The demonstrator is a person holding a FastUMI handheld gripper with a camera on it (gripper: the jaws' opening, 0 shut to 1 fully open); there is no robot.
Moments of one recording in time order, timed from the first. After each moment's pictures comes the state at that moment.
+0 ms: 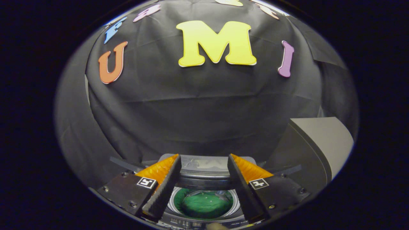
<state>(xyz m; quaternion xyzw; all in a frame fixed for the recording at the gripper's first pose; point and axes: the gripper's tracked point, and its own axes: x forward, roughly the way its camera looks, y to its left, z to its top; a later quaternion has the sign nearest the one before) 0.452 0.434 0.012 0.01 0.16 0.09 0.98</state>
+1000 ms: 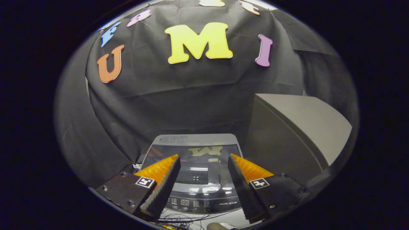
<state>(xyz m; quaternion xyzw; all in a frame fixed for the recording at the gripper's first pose) 0.356 0.366 -0.012 0.03 0.15 0.06 0.99</state>
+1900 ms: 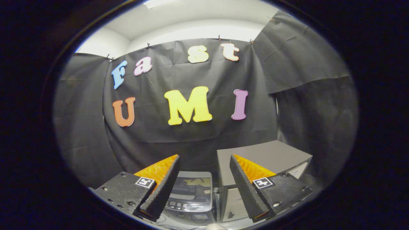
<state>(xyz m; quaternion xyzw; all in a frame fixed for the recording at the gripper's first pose) 0.153 0.195 0.135 0.06 -0.07 0.07 0.99</state>
